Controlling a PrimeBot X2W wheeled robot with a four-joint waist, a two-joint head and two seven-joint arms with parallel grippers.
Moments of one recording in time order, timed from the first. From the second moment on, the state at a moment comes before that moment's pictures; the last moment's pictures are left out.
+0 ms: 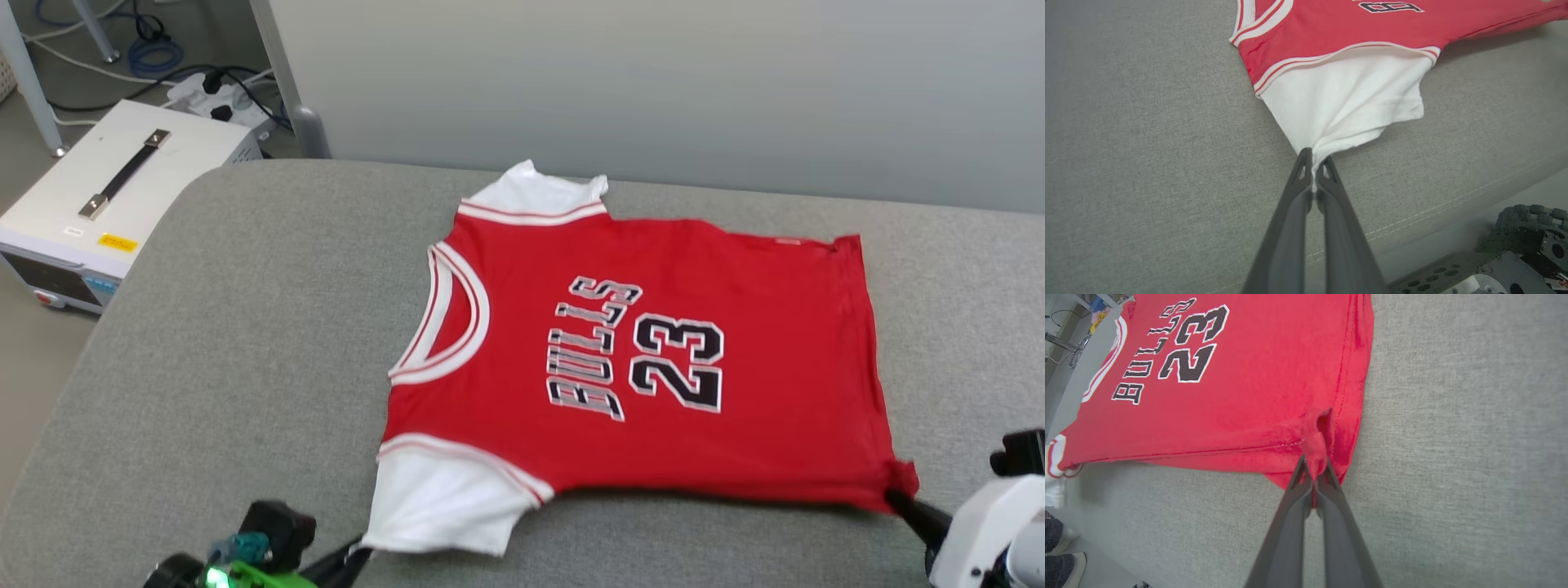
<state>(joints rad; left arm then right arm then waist) 0.00 0.69 -0.63 -0.05 -0.67 0.01 0.14 -0.12 -0.57 0.36 0.41 1.03 0.13 0.24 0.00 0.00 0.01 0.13</state>
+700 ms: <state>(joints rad) -0.11 0.75 -0.59 -0.17 -0.65 0.01 0.17 0.03 -0.50 0.08 0.07 0.92 0.13 0.45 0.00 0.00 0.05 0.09</state>
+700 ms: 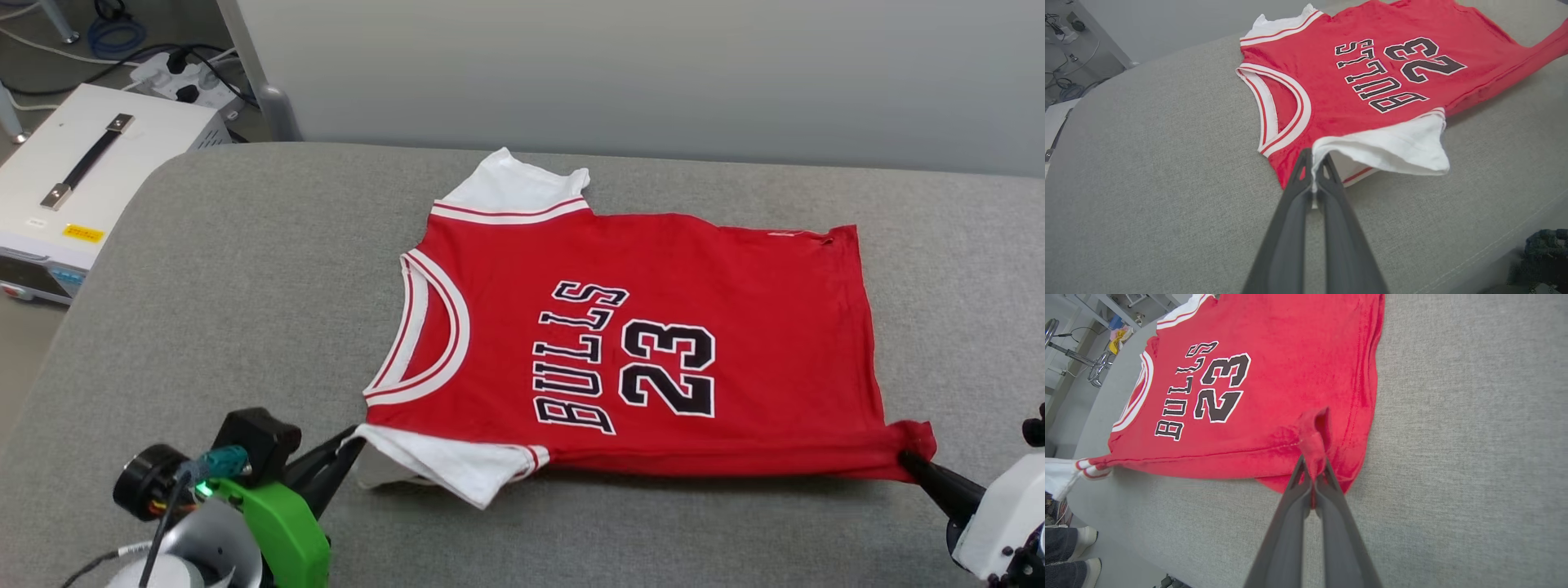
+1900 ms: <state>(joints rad) -0.68 0.60 -0.75 0.45 -0.62 -0.13 0.17 -0.32 -0.38 0.10 0.25 0.72 0.13 0.50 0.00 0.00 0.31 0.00</state>
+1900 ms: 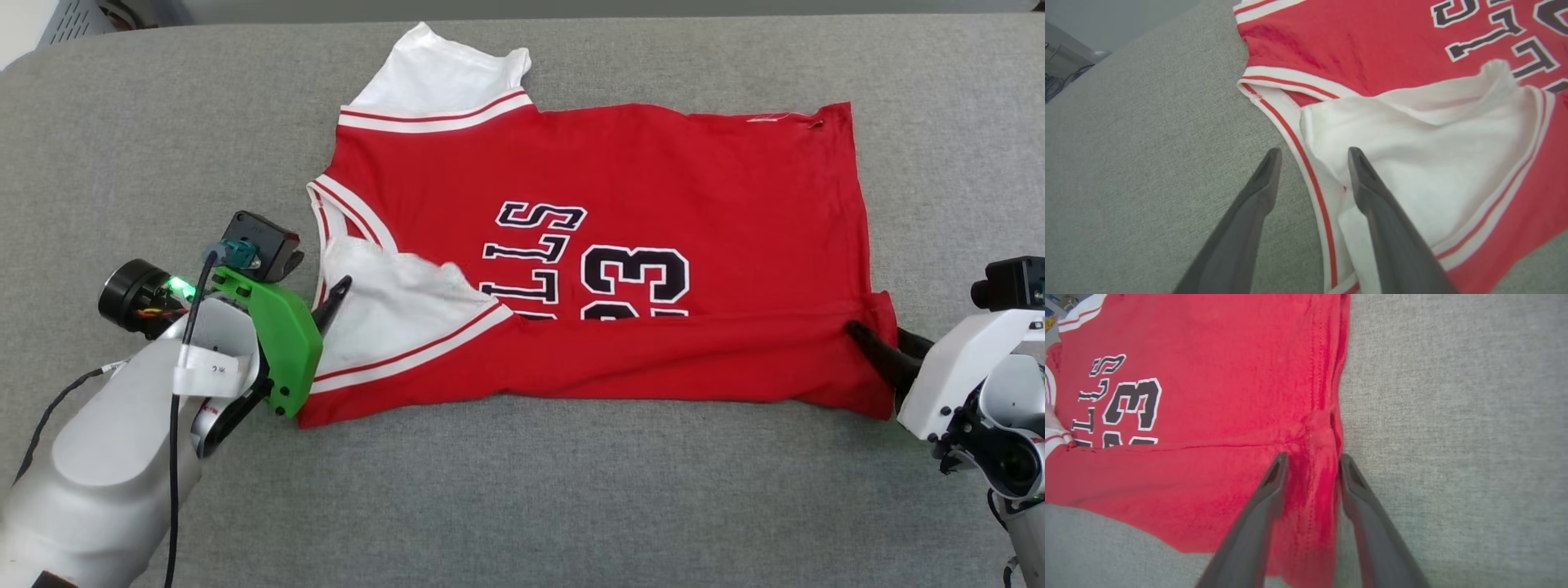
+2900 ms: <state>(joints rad) -0.25 0.57 -0.60 0.16 -0.81 0.22 0.04 -0.05 -0.29 -0.02 -0.07 0.41 0.13 0.64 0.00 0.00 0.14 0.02</state>
